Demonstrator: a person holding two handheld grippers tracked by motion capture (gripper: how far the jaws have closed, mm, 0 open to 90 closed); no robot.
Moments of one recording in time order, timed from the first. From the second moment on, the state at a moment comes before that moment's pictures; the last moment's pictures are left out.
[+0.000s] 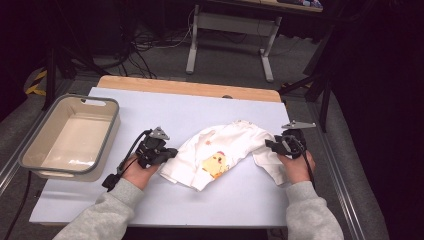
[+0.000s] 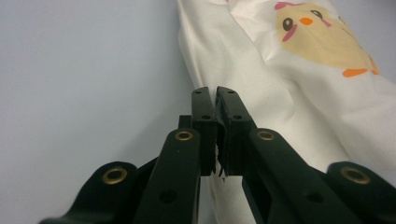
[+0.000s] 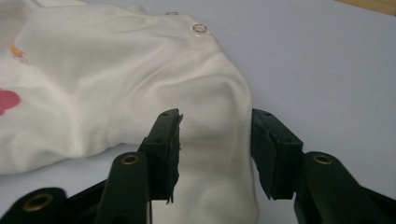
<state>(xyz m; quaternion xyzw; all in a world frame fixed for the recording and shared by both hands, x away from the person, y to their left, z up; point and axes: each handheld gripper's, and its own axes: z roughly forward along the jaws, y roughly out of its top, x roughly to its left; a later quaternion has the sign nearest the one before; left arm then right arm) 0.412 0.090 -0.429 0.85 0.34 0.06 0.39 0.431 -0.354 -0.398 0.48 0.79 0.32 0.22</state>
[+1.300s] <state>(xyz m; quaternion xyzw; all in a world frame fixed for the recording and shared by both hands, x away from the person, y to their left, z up) 0.380 0.005 -0.434 0.89 0.24 0.01 0.38 0.364 -0.310 -0.421 0.41 0.82 0.37 0.12</state>
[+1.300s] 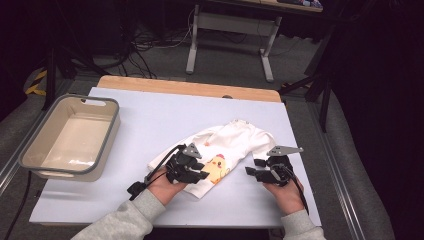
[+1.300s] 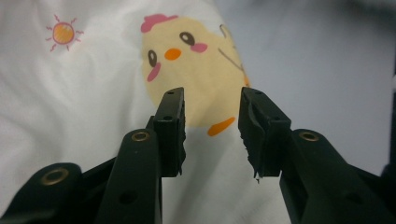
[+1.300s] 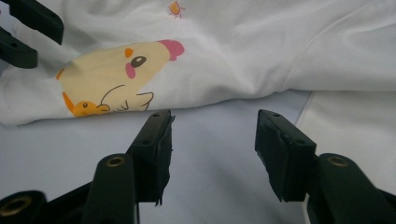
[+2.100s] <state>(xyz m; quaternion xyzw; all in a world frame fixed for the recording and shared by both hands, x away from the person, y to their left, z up) 0.381 -0.002 -0.435 0.89 0.24 0.00 0.38 0.359 -0.309 -0.433 0.41 0.83 0.37 0.11</state>
